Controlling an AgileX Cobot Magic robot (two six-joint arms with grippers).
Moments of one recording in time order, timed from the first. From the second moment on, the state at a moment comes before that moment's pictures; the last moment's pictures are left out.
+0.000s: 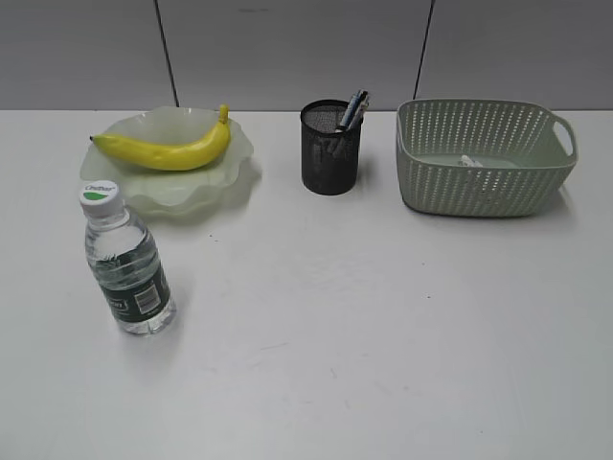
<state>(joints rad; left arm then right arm) -0.57 -0.01 -0.54 0.11 1.06 -0.19 0.46 -0.01 -0.51 0.01 1.04 -0.04</state>
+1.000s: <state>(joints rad) -0.10 -0.01 -0.54 0.11 1.06 -0.19 0.04 -0.01 -0.51 0.01 1.04 -0.04</state>
